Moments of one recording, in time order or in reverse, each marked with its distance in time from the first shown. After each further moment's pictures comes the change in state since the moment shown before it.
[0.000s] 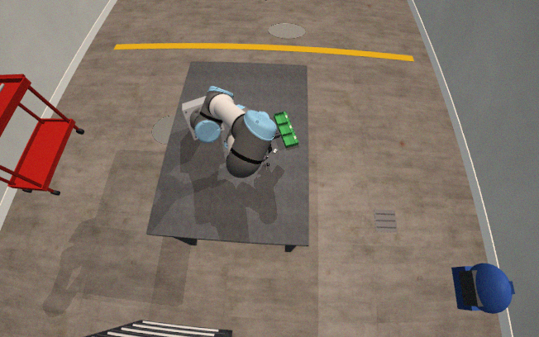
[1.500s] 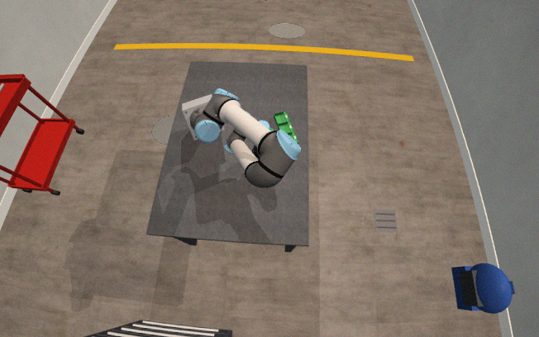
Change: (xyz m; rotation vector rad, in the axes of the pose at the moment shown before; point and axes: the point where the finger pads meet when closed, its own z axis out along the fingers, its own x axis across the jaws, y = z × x) arm 0.001 0.000 0.070 0.000 -0.002 -0.002
